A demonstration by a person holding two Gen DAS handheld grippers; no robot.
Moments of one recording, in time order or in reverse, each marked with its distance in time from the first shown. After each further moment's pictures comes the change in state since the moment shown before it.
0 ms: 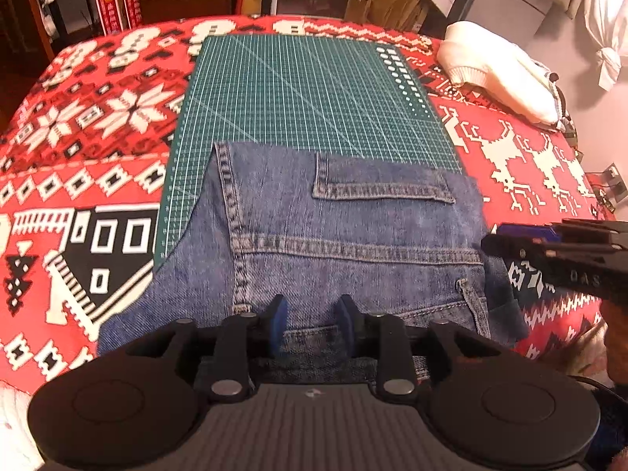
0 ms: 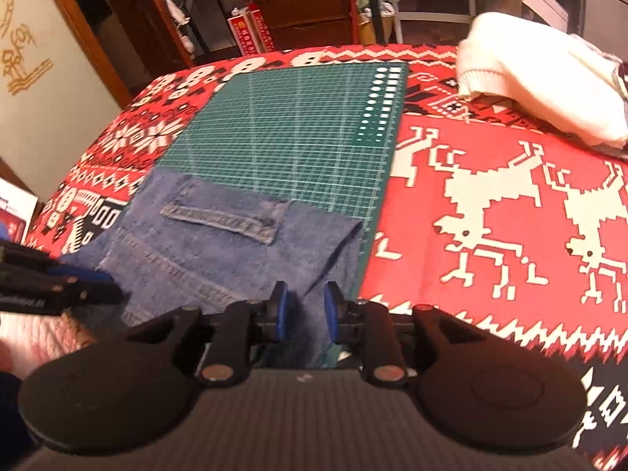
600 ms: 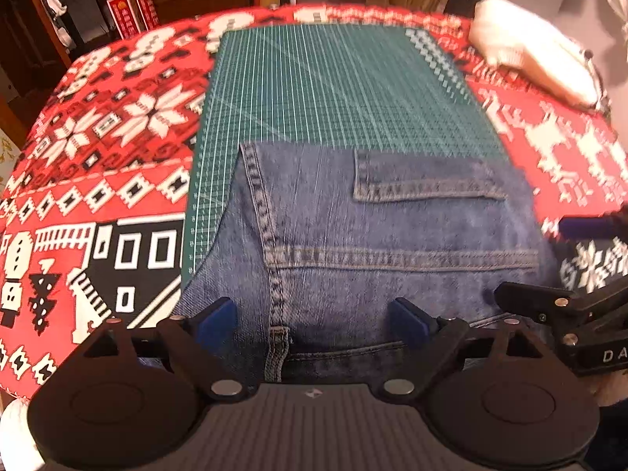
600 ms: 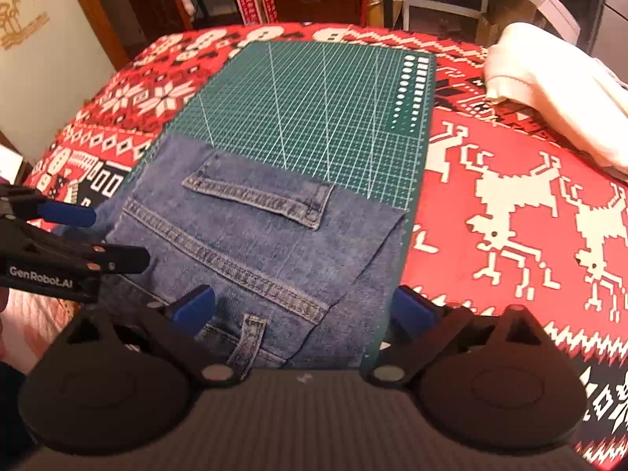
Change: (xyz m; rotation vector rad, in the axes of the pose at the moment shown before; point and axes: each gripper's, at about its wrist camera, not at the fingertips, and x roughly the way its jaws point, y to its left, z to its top) left arm 0.028 0.005 0.010 0.037 0.049 0.127; right arm 0.014 0.046 0.008 -0.086 0.103 -0.084
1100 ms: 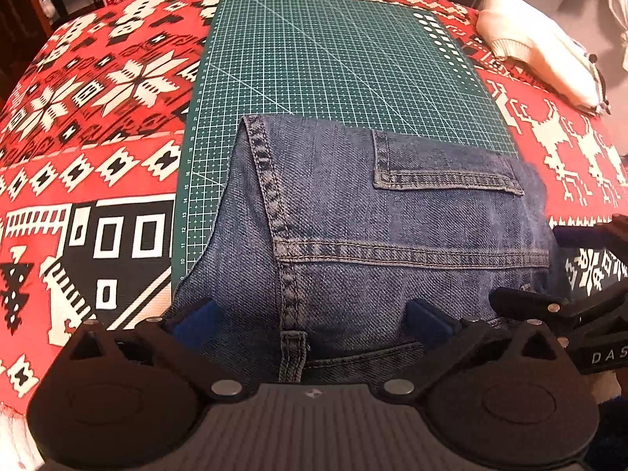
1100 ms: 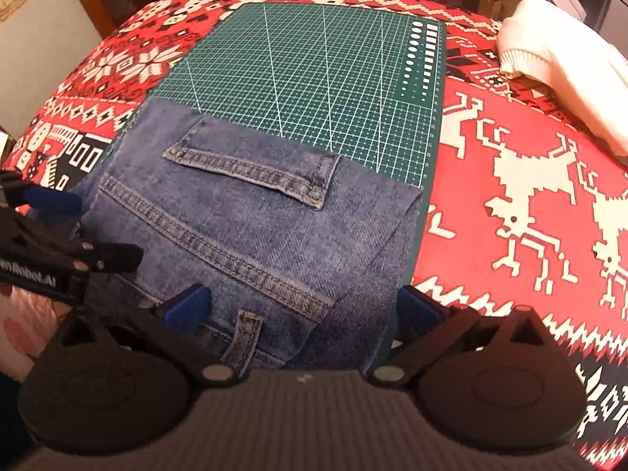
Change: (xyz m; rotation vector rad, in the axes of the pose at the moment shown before) left arm 0.019 0.021 0.005 -0.028 0.055 -0.095; right arm 0.027 0.002 0.002 0.004 0.092 -0.029
